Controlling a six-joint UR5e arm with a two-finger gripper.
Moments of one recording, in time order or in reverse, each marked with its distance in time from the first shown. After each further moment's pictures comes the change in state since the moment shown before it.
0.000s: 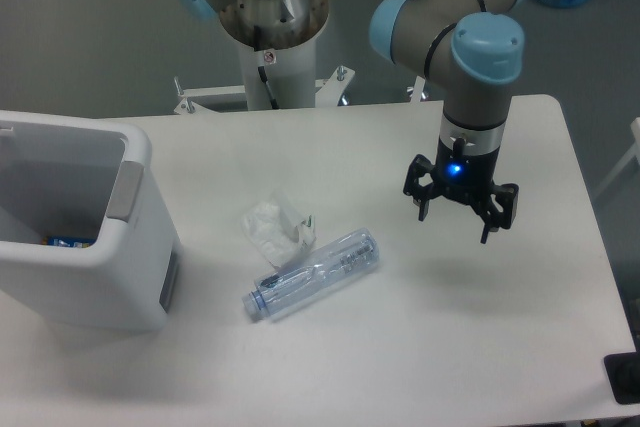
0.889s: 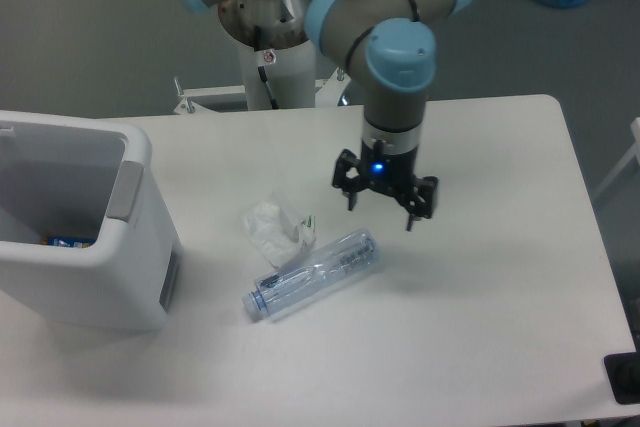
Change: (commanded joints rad) arm -0.199 0.107 -0.209 -0.008 0.063 -0.350
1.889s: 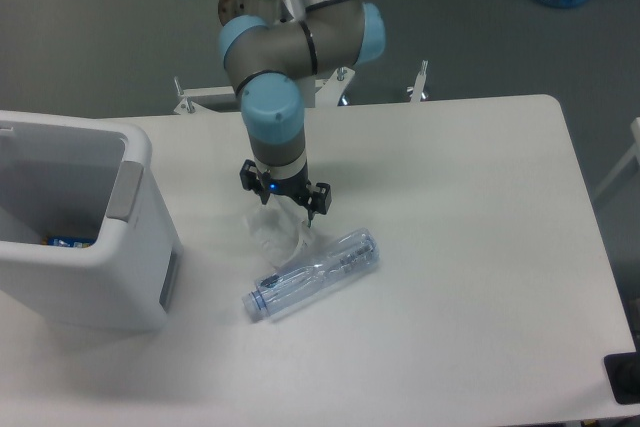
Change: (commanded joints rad) arm -0.193 -0.091 -0.069 -0.002 0.199 -0.178
